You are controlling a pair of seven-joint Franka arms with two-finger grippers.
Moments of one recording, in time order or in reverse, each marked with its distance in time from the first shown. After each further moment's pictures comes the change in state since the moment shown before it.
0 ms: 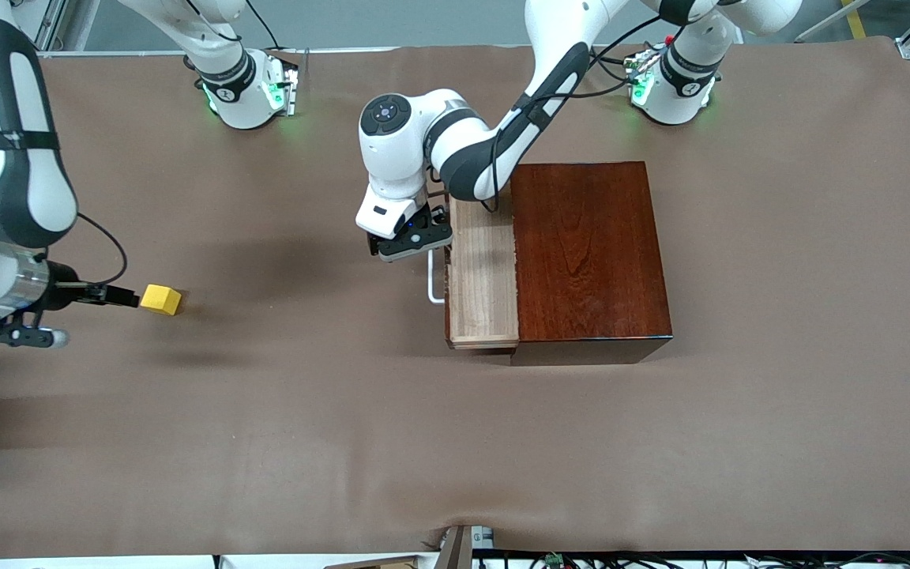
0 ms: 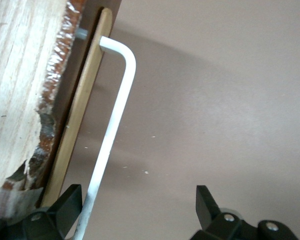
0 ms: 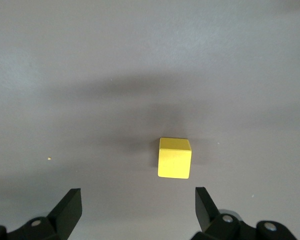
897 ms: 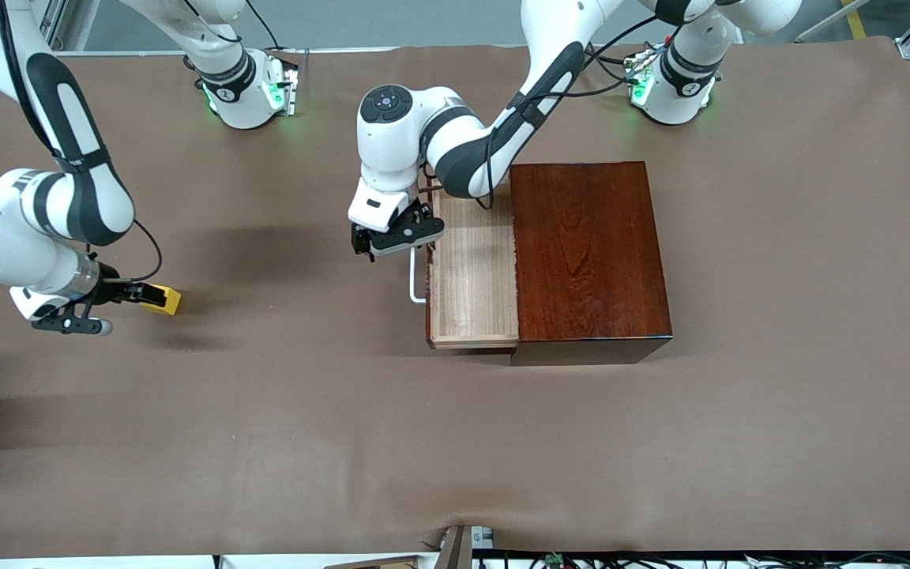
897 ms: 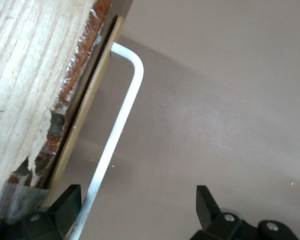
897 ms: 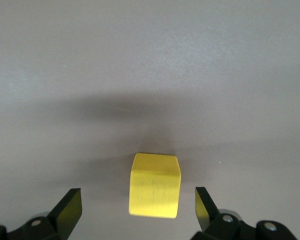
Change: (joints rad) left arm -0.014 0.004 0.000 0.000 -0.005 0.103 -0.081; right arm -0.032 0.031 -0.005 -0.292 -0.055 0.428 -0.030
